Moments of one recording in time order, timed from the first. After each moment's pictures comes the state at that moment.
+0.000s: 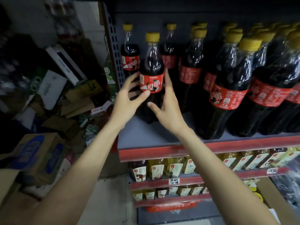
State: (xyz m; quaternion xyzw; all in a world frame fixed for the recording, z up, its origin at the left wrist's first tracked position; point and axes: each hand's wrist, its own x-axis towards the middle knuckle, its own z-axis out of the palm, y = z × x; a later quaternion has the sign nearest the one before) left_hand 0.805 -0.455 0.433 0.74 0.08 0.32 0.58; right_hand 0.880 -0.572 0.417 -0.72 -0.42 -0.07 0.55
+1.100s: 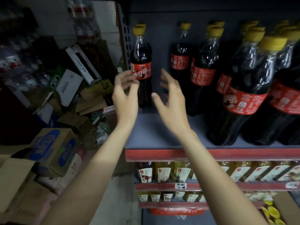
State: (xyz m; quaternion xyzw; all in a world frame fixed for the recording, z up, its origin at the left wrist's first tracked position) left_hand 0.803 -0.461 0.439 0.64 0.18 0.52 0.53; right_hand 0.865 -0.560 0.430 -0.69 -0.42 -0.09 0.58
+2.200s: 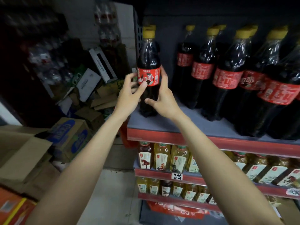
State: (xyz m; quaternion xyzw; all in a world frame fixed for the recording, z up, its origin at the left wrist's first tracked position) left_hand 0.760 -0.483 0.433 0.75 0.21 0.39 0.49; right_hand 0.864 -0.565 0.418 -0.69 -0.51 0.04 0.51
